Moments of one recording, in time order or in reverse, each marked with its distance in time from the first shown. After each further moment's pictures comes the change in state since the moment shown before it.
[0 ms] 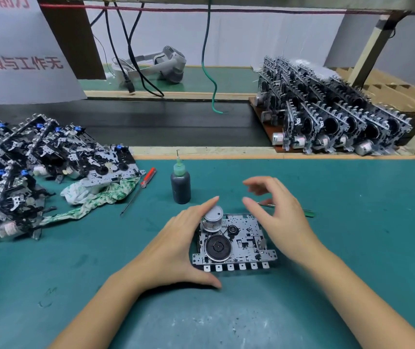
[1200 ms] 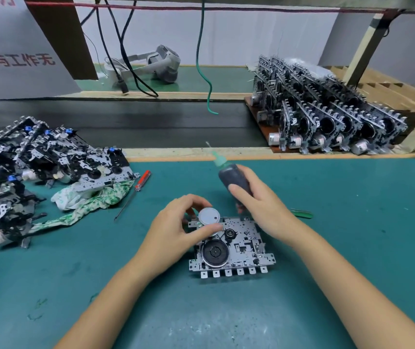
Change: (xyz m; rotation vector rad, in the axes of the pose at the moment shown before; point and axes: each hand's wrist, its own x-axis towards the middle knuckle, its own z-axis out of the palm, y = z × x) left_hand 0.024 0.006 -0.002 -0.218 0.314 -0.172; right_hand 0.035 0.008 0.013 0.241 -0.193 0.154
